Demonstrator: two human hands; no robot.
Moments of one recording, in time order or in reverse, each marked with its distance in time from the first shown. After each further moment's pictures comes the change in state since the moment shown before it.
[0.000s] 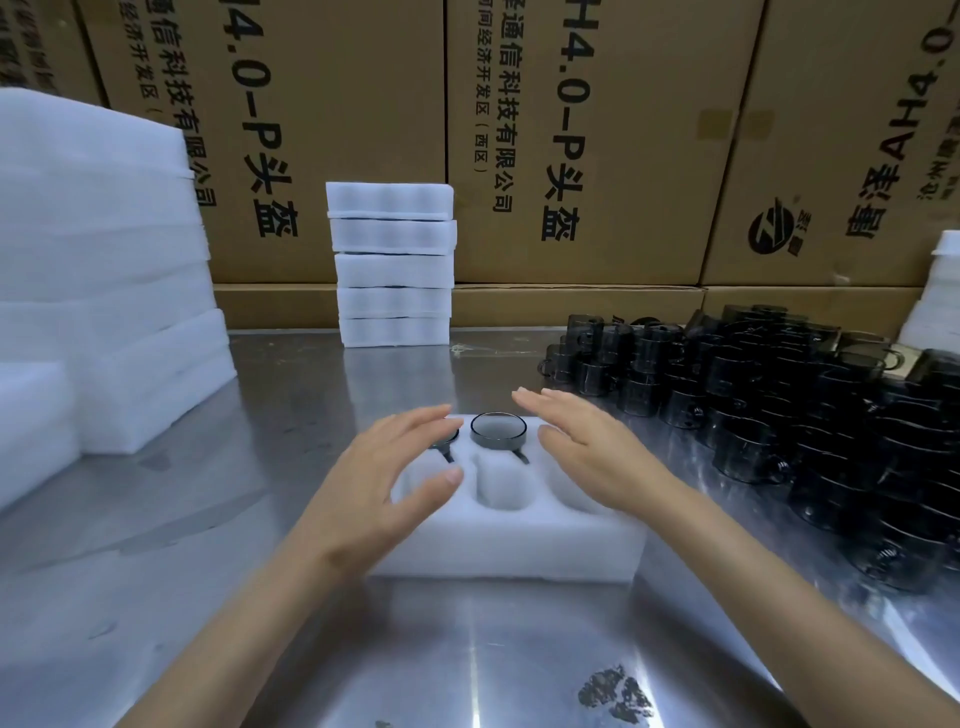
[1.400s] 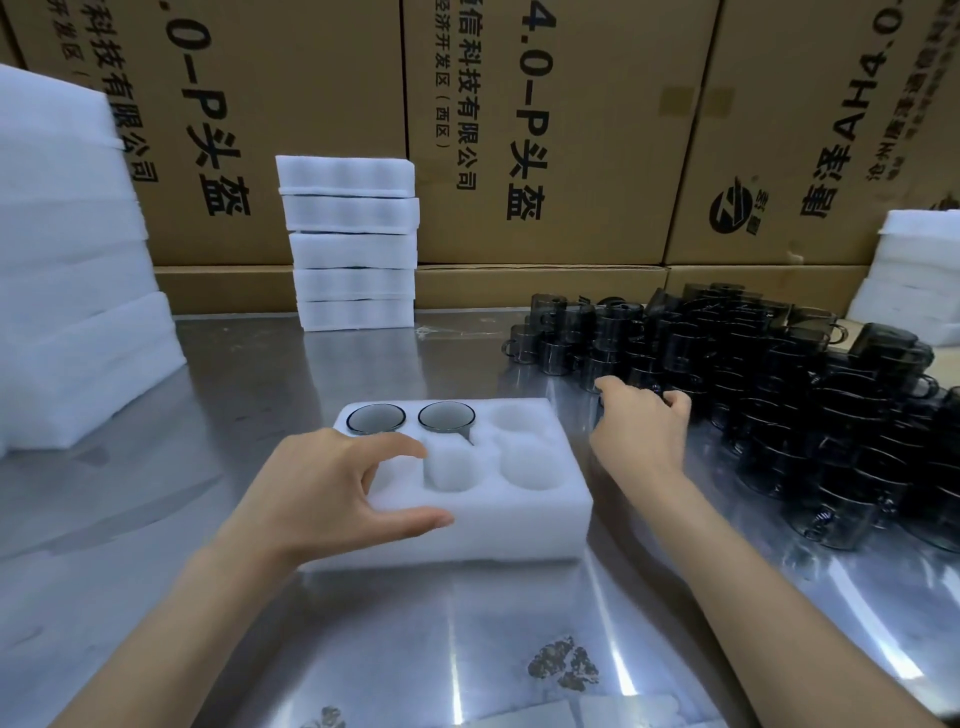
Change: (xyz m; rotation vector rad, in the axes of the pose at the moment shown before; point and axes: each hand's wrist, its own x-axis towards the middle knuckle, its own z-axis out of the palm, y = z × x) left_hand 0.000 0.009 0.000 0.294 -0.006 0.000; right_hand -0.012 0.053 -0.008 -0.576 0.396 0.478
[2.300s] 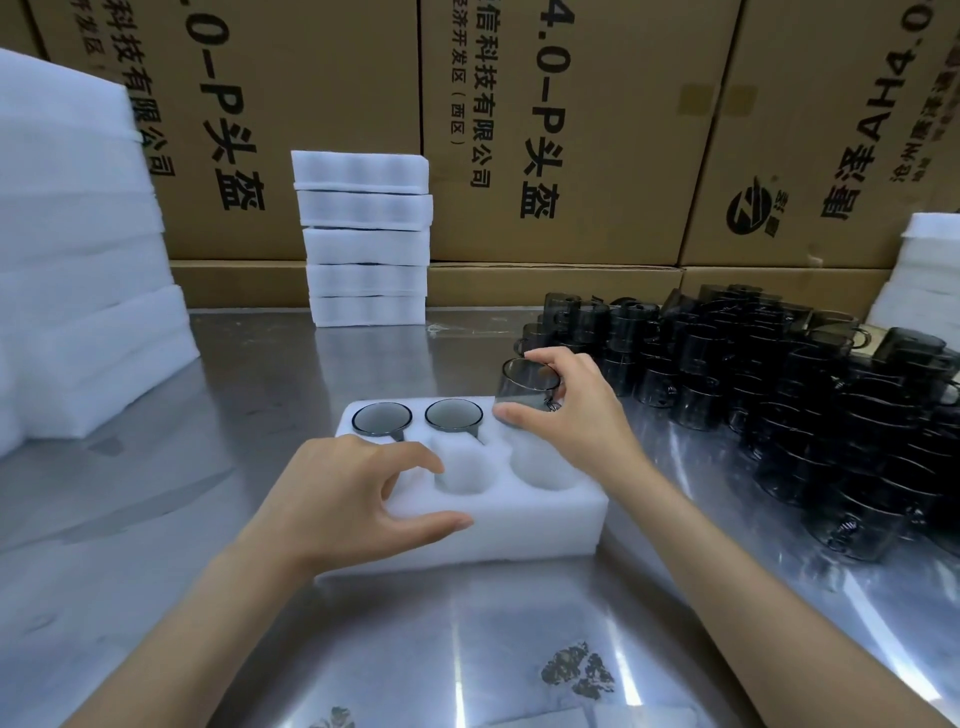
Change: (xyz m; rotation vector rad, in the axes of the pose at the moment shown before) left_hand -0.004 0.007 0.003 0.017 -0.028 0.018; right_hand -0.003 -0.041 -0.002 0.847 -0.149 -0.166
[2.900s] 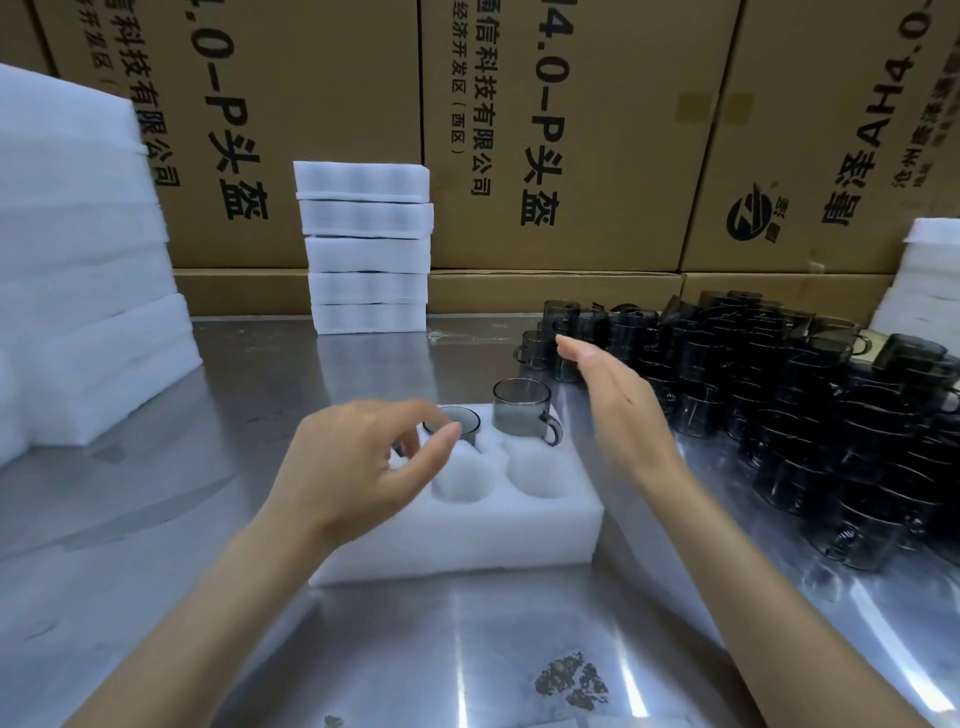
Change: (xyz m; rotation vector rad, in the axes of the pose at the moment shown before) left_hand 0.022 0.011 -0.007 -0.003 0.194 -0.028; right_hand -0.005 -0.004 -0.027 0.232 0.076 -0.022
